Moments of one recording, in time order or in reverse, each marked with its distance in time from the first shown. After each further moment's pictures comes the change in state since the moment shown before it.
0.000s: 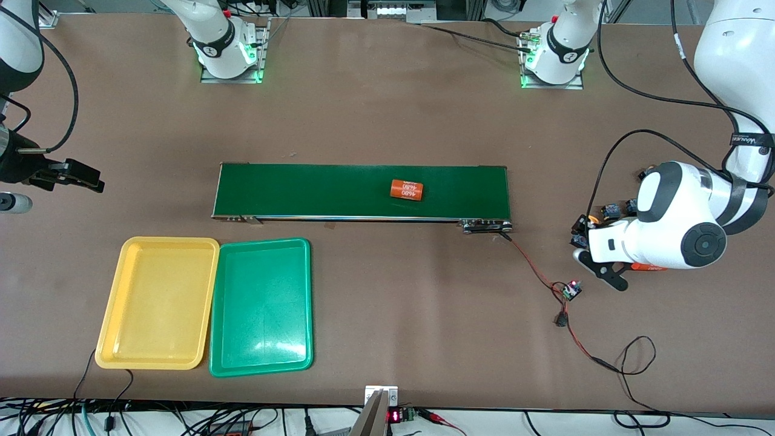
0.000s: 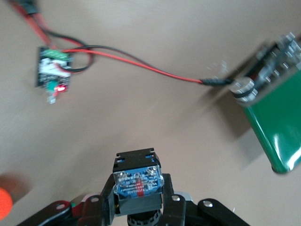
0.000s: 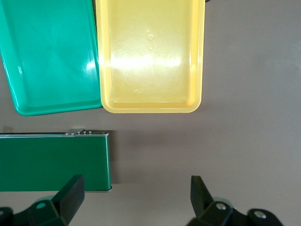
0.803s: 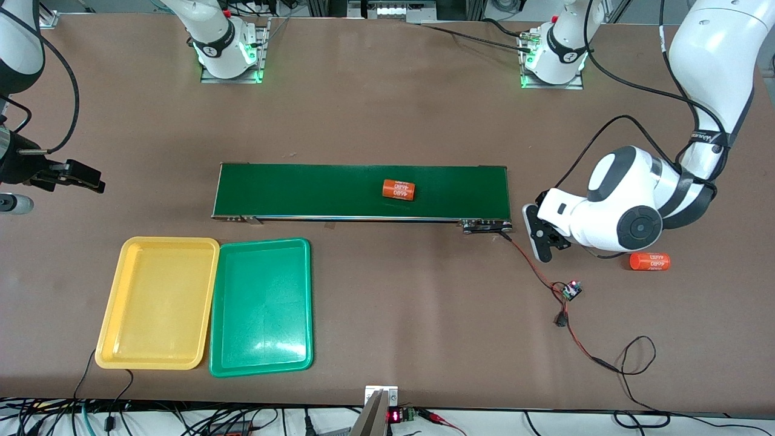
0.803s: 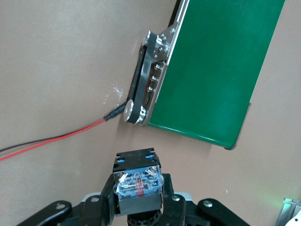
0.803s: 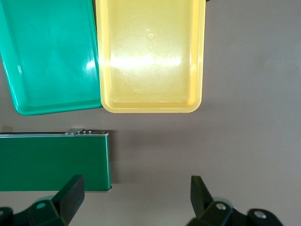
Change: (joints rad) left arm 0.004 0.000 -0.161 -0.078 -0.003 0.003 0.342; right arm 0.000 0.002 0.000 0.000 0.000 0.000 -0.002
